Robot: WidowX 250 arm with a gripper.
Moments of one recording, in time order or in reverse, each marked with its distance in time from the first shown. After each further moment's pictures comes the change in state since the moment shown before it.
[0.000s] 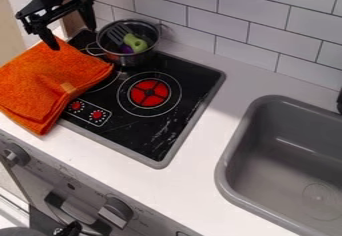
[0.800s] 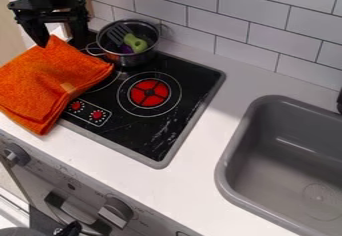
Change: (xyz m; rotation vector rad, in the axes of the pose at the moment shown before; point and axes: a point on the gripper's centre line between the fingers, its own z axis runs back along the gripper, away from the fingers) arm 0.000 0.021 0.006 0.039 -0.059 -0.688
